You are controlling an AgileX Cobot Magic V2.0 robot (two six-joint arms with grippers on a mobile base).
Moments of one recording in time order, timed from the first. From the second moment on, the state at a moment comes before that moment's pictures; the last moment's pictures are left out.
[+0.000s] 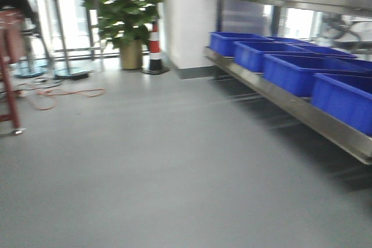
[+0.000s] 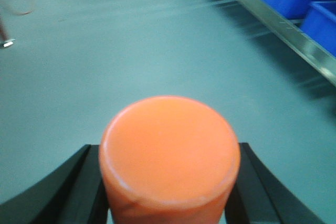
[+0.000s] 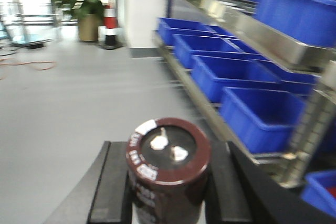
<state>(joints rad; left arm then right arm) -0.23 0.85 -1.05 0.04 0.74 -0.06 0.05 0.60 -0.82 0.04 0.47 -0.05</state>
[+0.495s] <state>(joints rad) -0.23 0.85 -1.05 0.04 0.74 -0.06 0.05 0.60 -0.82 0.04 0.47 -0.05</state>
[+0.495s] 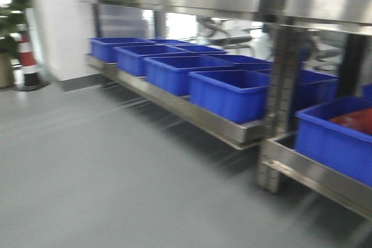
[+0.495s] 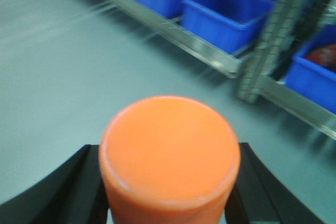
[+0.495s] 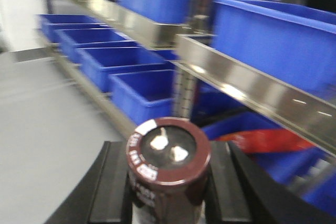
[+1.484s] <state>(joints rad) -0.23 0.85 -1.05 0.04 0.74 -0.06 0.05 0.60 -0.82 0.04 0.47 -0.05</state>
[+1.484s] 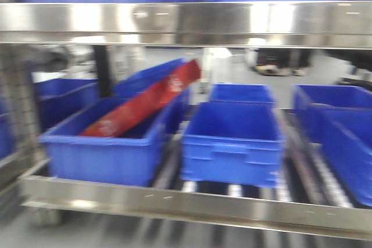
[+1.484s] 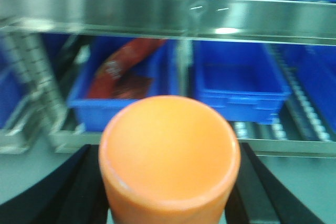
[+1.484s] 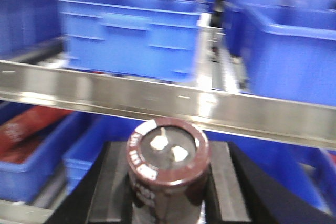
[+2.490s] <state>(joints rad) -0.23 0.85 -1.05 0.04 0.74 -0.06 0.05 0.60 -0.82 0.04 0.47 -0.05</state>
